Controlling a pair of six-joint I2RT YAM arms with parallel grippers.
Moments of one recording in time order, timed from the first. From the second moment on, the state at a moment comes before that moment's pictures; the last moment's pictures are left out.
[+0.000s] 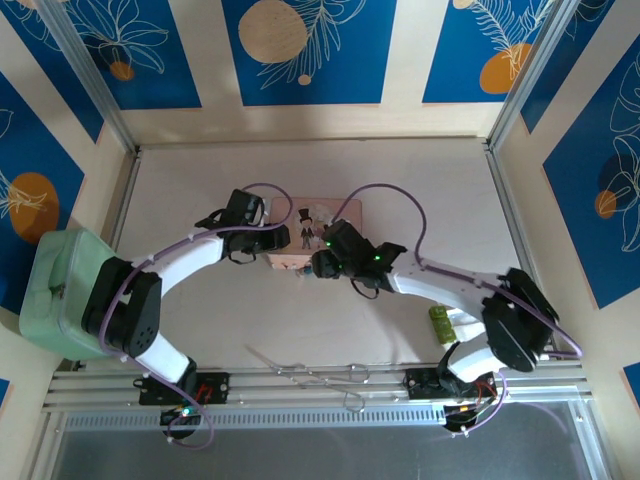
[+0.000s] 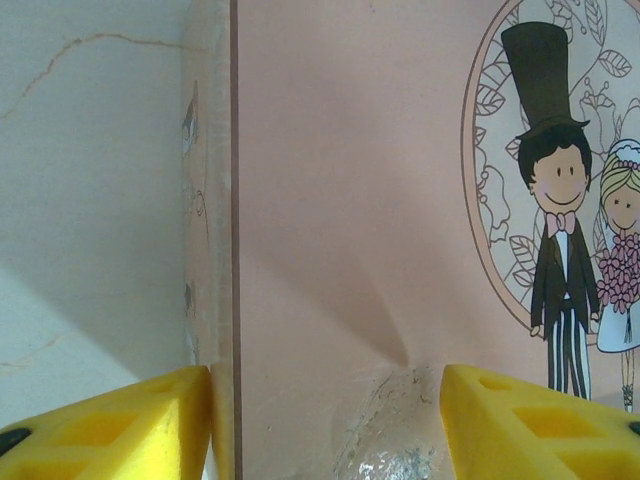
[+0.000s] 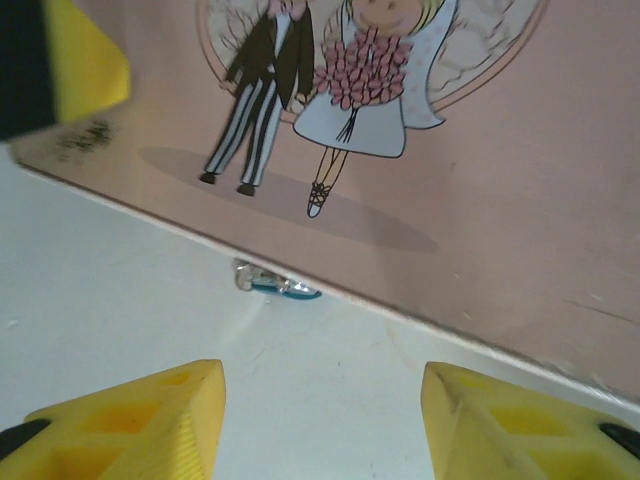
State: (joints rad) left arm -0.45 1.57 0.99 -0.35 0.17 -0.56; right arm 0.86 1.49 0.94 -0.37 0.16 0.58
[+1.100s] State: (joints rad) left arm -0.45 1.55 0.93 -0.29 0.19 -0.63; right arm 0.98 1.83 1.03 -0.18 0.37 0.58
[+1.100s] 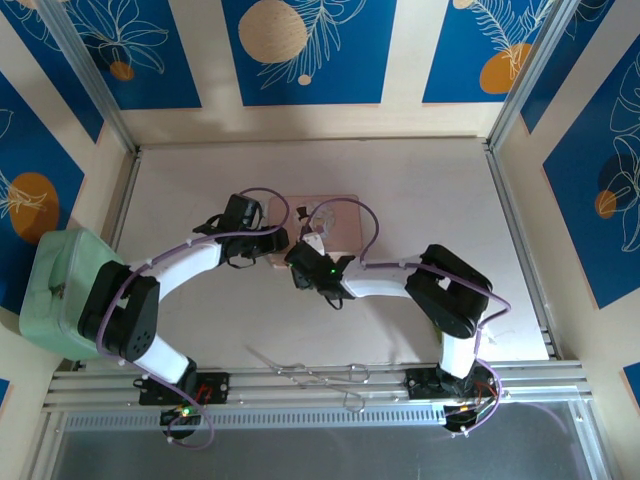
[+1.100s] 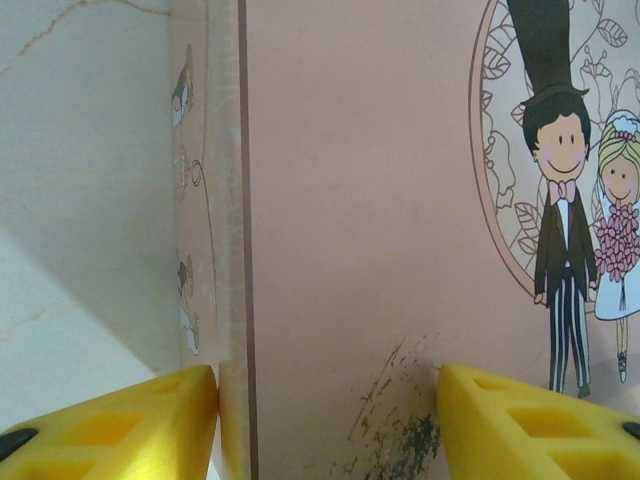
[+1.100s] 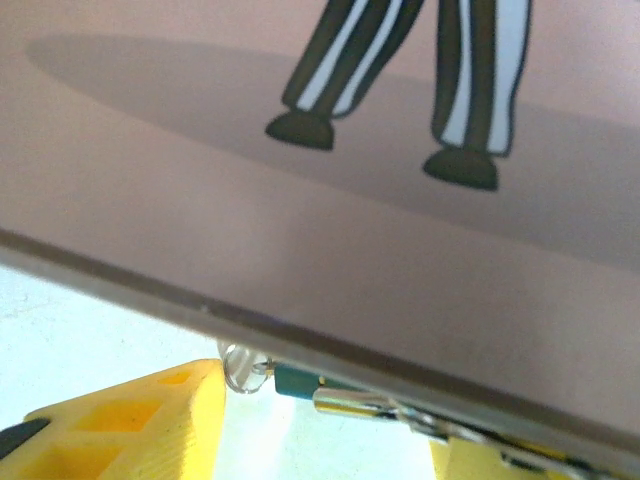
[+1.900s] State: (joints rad) left arm -0.45 1.54 0.92 -0.29 0.19 -0.63; right arm 0.98 1.84 1.06 -0.27 0.36 0.63
